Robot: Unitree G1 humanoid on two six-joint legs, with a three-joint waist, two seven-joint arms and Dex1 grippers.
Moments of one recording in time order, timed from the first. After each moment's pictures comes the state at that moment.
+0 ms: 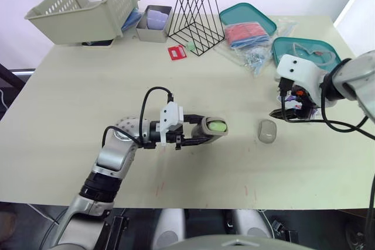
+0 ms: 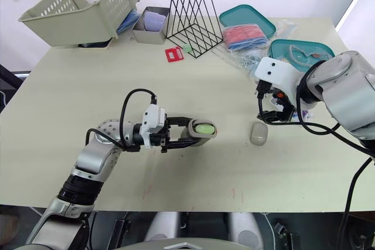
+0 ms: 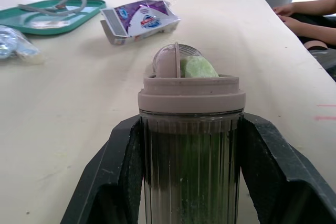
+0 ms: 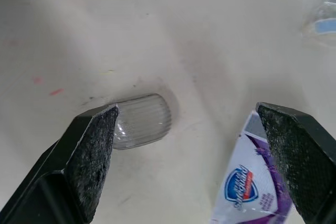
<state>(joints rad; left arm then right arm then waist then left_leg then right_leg) -0.35 0.50 -0.15 -0.06 -0.36 0.11 -1.17 -0.95 -1.11 0.43 -0.46 0.21 1.30 1.11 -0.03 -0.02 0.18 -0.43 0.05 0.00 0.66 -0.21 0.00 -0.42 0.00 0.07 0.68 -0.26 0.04</state>
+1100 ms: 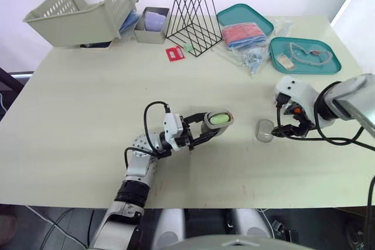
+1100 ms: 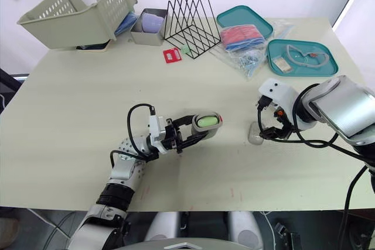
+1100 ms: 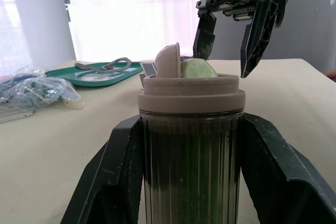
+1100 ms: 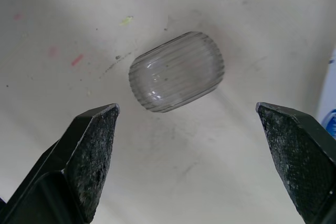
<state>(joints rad) -0.31 0.23 -0.09 0.32 -0.34 -0.37 -1.19 -0.89 -1.01 0.43 -0.39 0.43 1.60 0.91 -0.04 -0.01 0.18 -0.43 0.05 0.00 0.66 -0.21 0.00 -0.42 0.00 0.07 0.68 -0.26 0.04</state>
